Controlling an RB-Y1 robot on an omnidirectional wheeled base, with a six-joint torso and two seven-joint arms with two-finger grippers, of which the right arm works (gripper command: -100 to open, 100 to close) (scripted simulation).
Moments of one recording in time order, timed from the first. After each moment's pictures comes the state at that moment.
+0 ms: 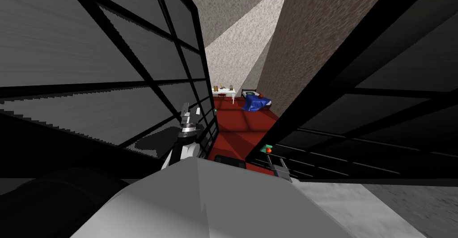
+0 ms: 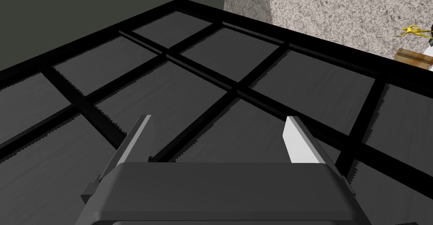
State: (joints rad) arm 0.36 -0.02 -0.65 -0.98 0.74 -1.16 0.94
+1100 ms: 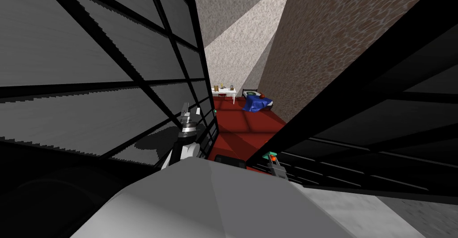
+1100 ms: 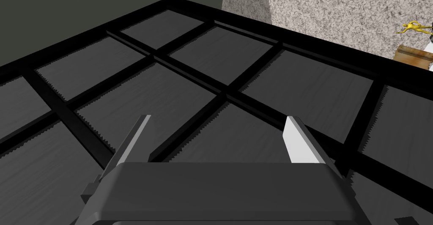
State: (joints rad) arm 0.35 0.00 -0.63 -0.97 0.73 -1.14 0.92
